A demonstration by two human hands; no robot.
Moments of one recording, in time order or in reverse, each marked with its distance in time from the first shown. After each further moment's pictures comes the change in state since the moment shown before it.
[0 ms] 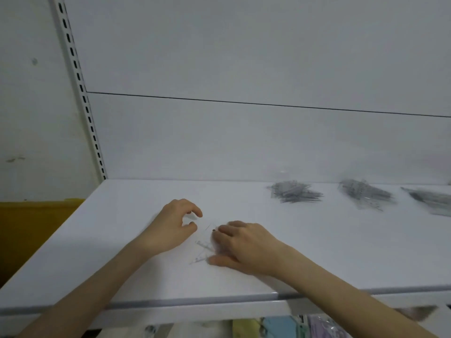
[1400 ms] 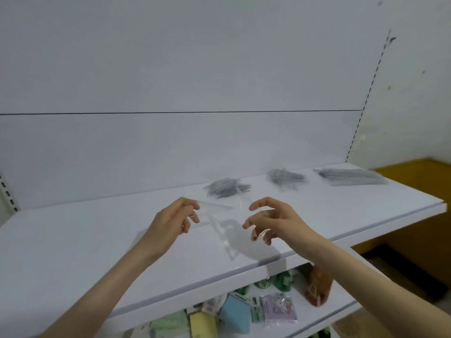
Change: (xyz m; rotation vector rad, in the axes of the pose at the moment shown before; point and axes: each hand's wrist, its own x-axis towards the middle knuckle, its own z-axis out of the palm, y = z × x) left_hand 0.006 0.123 0.051 -0.721 -0.046 -0.020; right_hand -0.157 0.022 -0.104 1.287 0.408 0.938
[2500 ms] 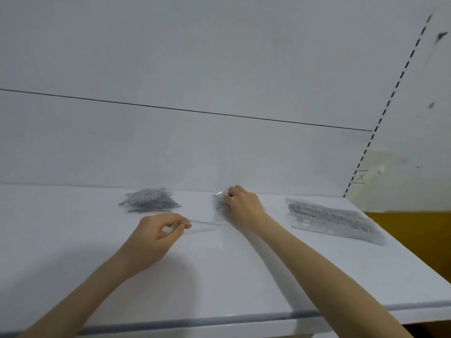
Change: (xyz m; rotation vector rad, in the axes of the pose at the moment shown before) left_hand 0.115 0.001 0.231 0.381 0.216 0.070; right_hand 0.232 0.111 -0.229 -1.427 0.004 -0.700
